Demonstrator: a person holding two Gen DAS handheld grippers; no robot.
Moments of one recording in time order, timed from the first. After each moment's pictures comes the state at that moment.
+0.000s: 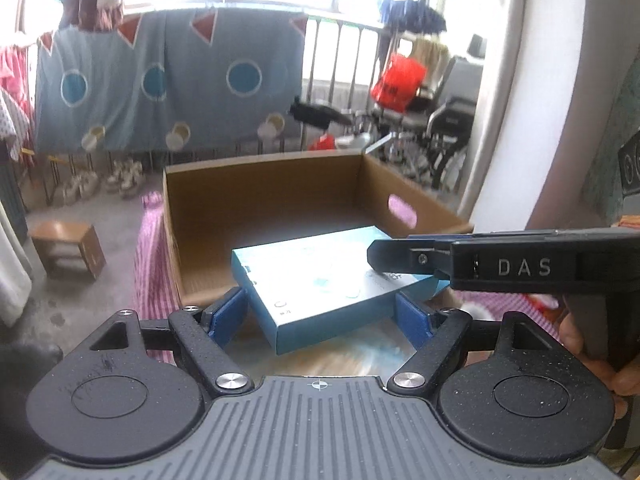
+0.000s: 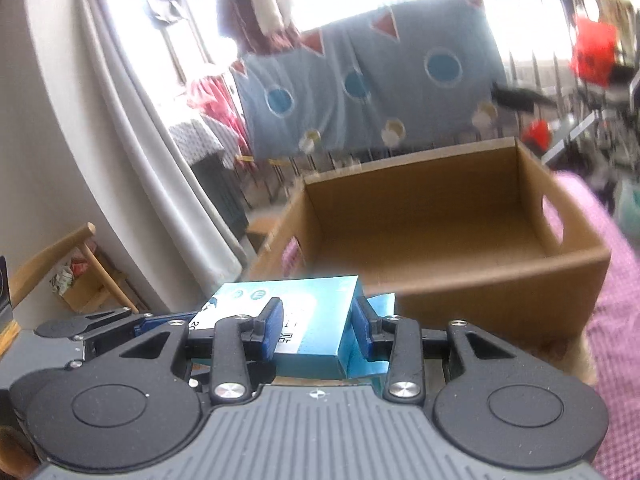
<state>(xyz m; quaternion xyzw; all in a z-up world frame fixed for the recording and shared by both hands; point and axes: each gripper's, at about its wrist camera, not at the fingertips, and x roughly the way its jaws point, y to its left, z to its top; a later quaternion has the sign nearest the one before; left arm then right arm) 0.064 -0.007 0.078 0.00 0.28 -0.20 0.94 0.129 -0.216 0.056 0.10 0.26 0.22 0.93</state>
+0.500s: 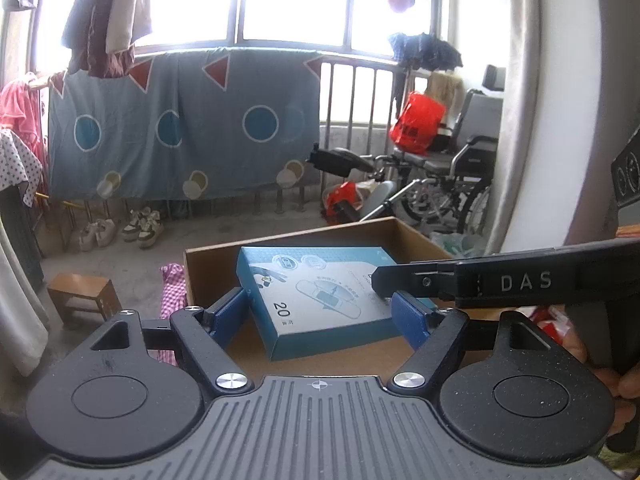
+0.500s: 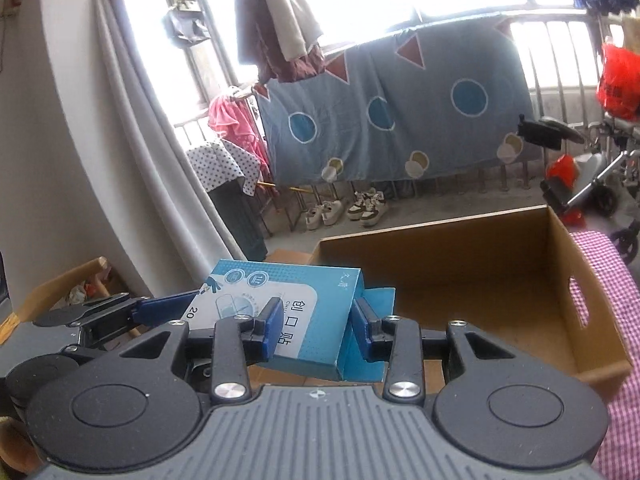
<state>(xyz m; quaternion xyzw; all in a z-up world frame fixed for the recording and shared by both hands) 0.139 -0.012 0.097 0.01 0.23 -0.17 0.96 0.215 -0.214 0.087 0.11 0.25 0.25 0.93</state>
